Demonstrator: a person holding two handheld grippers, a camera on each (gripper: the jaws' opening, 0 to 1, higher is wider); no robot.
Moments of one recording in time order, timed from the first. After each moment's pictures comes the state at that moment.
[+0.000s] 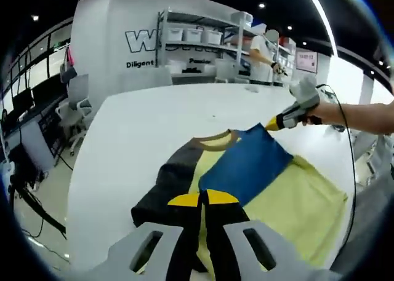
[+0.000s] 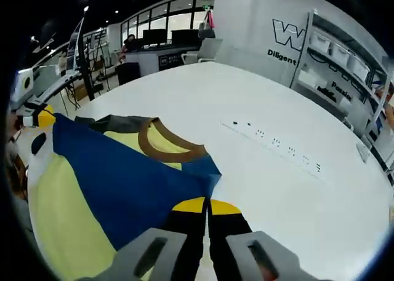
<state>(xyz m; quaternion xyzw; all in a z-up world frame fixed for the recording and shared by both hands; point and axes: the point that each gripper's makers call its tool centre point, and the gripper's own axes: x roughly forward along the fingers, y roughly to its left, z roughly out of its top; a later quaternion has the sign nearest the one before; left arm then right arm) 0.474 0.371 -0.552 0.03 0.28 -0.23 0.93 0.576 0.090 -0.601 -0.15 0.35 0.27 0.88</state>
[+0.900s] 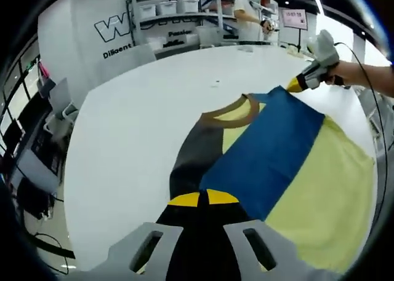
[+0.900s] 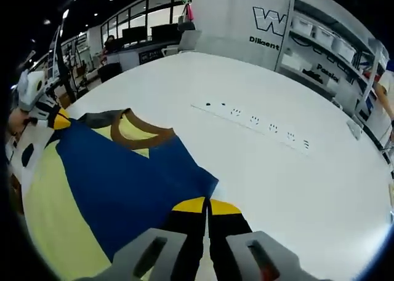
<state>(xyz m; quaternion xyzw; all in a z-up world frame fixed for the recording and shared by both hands) 0.540 0.373 -0.618 0.15 0.35 -0.25 0.89 0.588 0.053 -0.629 -0.13 0.38 0.21 0.89</state>
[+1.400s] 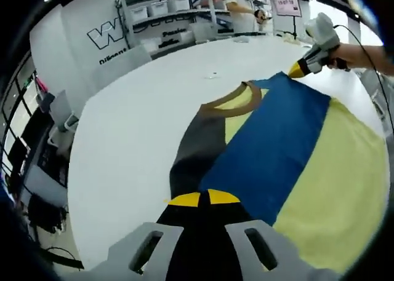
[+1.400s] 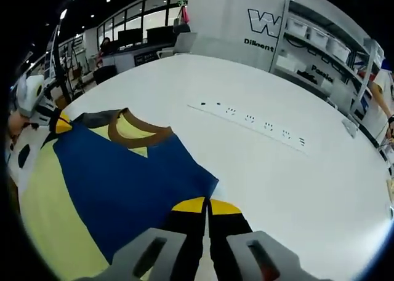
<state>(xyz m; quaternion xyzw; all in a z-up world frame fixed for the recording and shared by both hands) 0.548 0.377 -0.629 0.23 0.33 -0.25 0.88 0.581 0.048 -0.626 -0.13 0.36 0.20 0.90</state>
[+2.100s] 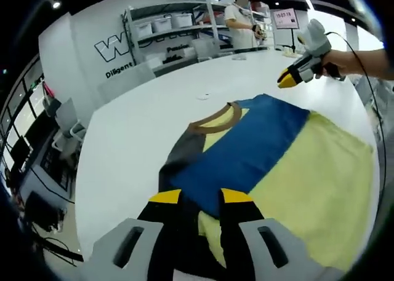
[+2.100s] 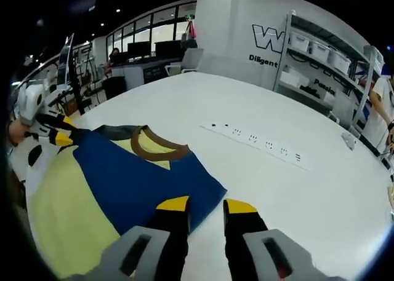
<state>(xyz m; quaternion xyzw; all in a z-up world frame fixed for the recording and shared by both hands) 0.491 0.360 -0.594 0.18 0.29 -0.26 0.90 0.558 0.057 -0.589 -0.12 0.32 0.22 0.91</state>
